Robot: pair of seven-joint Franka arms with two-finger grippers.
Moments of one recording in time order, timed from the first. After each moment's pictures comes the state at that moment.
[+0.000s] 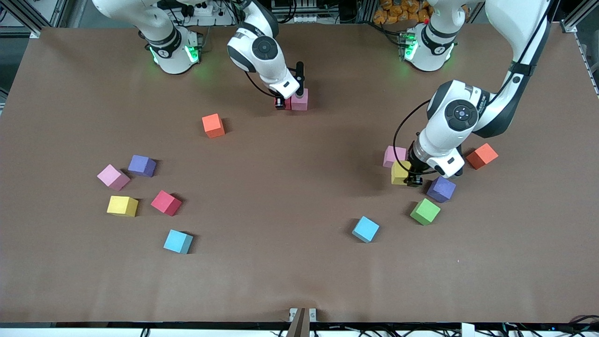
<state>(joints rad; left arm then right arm) 0.16 0.28 -0.50 -2.13 0.20 2.43 -1.90 0.59 0.32 0.45 -2.35 0.06 2.61 -0.59</state>
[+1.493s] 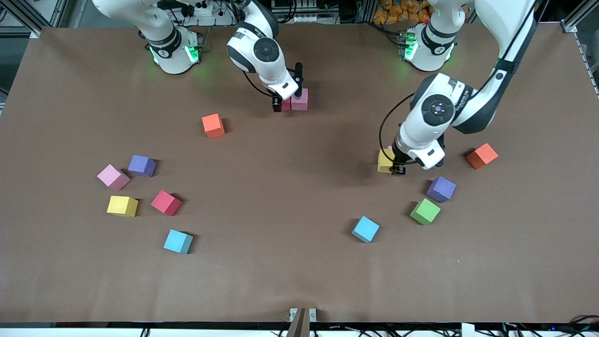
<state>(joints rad) 0.15 0.28 -0.61 -2.14 0.20 2.31 -2.01 0.56 0.30 0.47 -2.33 0.06 2.49 -0.57</state>
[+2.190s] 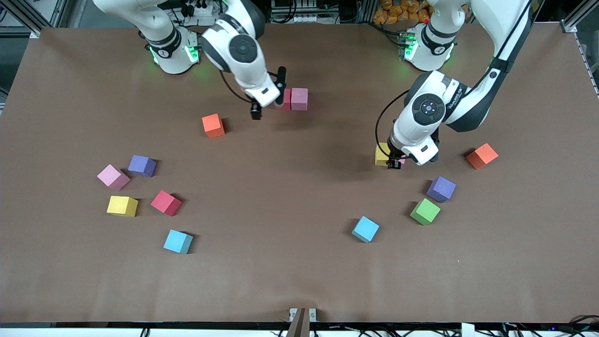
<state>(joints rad) 0.16 0.28 -0.62 -2.14 0.20 2.27 -2.03 0.28 0.07 0.51 -2.28 0.05 2.22 -0.67</state>
